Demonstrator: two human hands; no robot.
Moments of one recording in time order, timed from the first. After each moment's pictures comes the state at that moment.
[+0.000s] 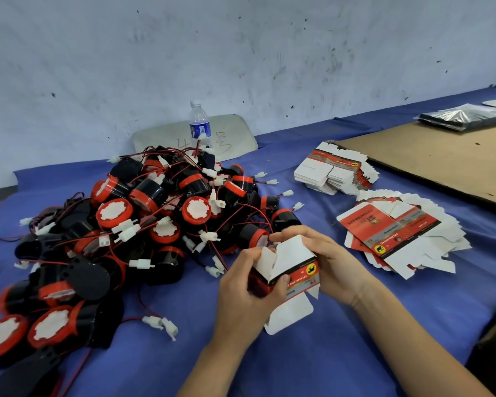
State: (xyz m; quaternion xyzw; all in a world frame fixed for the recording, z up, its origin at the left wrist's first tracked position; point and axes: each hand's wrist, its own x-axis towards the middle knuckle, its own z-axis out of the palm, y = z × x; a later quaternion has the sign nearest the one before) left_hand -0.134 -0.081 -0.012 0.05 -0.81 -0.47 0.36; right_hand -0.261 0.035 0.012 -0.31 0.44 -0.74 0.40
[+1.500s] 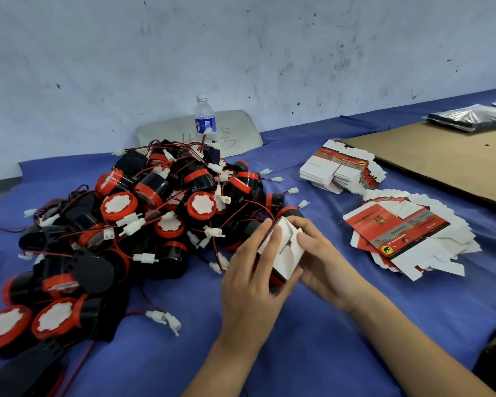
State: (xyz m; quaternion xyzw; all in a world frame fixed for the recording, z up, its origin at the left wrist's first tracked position) left_hand -0.146 -0.077 -0.013 0.02 -0.84 -0.15 0.53; right_hand -0.255 0.020 -0.004 -0.29 0.42 -0.77 0.38
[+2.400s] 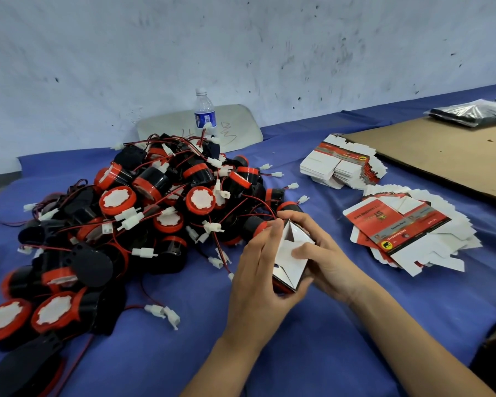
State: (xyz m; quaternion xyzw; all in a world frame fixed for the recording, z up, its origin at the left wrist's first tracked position) left_hand -0.141 -0.067 -0.012 0.01 -0.85 -0.30 0.43; right_hand -0.255 0.024 0.000 -0.32 0.45 -0.75 0.35
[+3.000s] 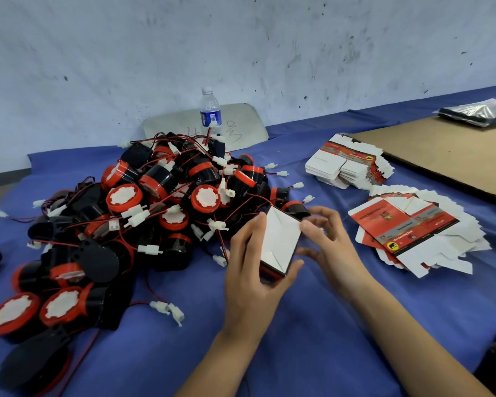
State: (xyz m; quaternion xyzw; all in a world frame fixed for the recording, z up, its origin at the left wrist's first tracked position) left_hand -0.141 -0.074 -0.010 0.05 -0.80 -0.31 0.51; right_hand -0.256 0.022 0.000 -0.23 0.54 -0.78 0.22
